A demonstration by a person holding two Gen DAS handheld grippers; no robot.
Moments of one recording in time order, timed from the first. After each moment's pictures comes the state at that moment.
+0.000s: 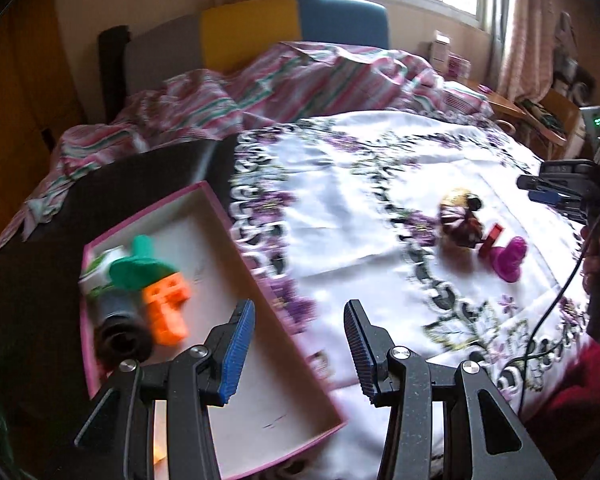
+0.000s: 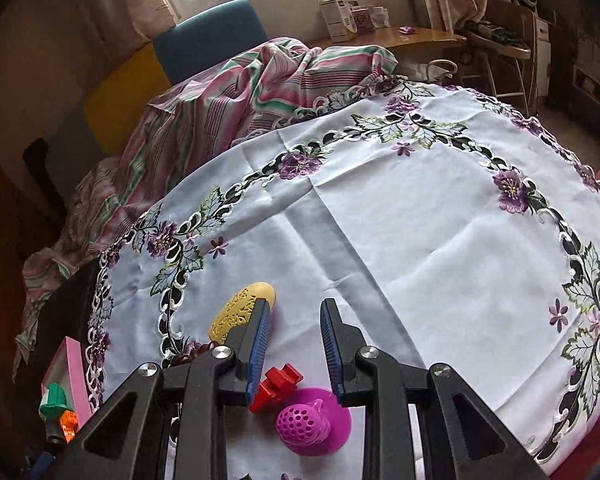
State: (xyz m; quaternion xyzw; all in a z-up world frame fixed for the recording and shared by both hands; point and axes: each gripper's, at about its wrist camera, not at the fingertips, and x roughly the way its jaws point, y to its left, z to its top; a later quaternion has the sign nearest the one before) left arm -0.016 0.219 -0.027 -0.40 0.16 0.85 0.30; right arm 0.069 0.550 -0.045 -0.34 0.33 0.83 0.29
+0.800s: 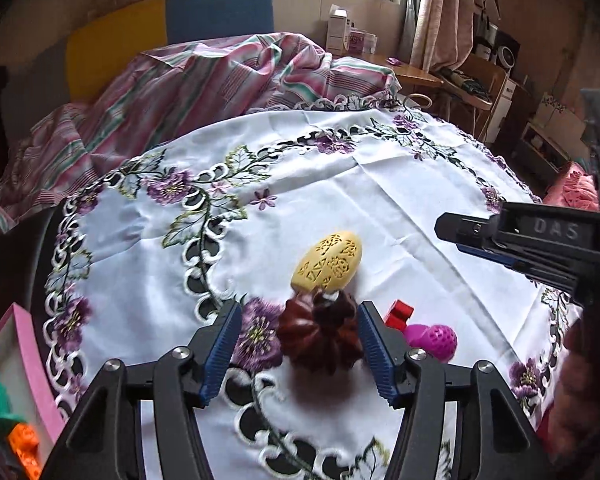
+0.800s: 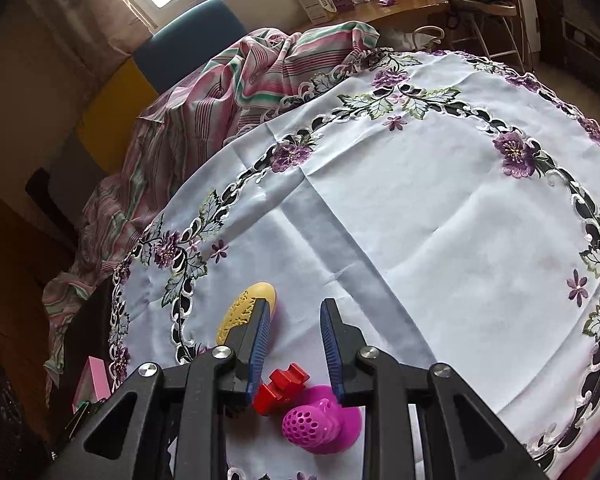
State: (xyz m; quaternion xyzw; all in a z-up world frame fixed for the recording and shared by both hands) left arm -0.029 0.416 -0.052 -0.40 0.19 0.78 0.44; right arm 0.075 0.567 -0.054 -0.34 0.39 0.81 0.27
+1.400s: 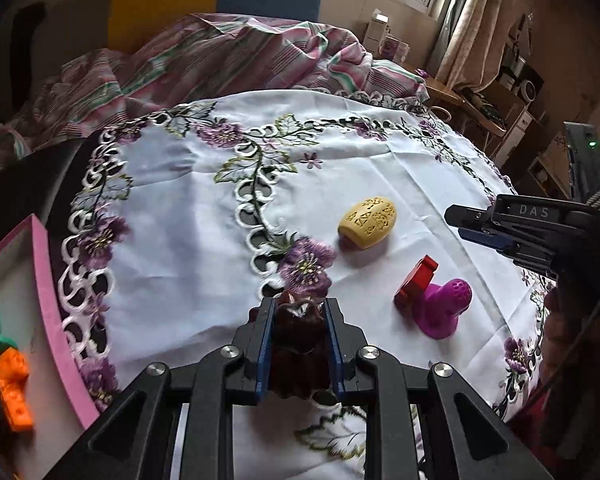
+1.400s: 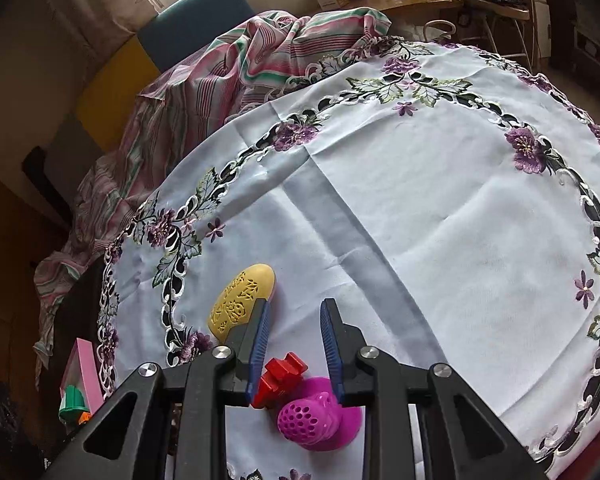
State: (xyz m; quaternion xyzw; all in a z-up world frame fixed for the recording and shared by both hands) left arm -0.039 0.326 -0.056 -0.45 0.12 0.79 0.41; right arm 0.060 0.558 -0.067 -0.38 0.37 0.81 0.25
